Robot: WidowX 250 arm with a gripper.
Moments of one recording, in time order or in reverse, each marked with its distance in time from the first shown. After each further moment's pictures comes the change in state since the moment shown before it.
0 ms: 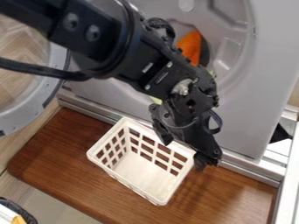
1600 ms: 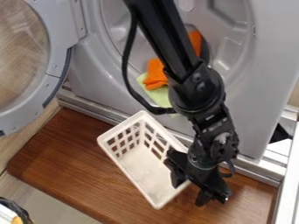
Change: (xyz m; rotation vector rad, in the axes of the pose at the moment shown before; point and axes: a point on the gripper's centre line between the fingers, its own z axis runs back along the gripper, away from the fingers) arm -0.032 -0.025 -0.100 0.039 0.285 0.091
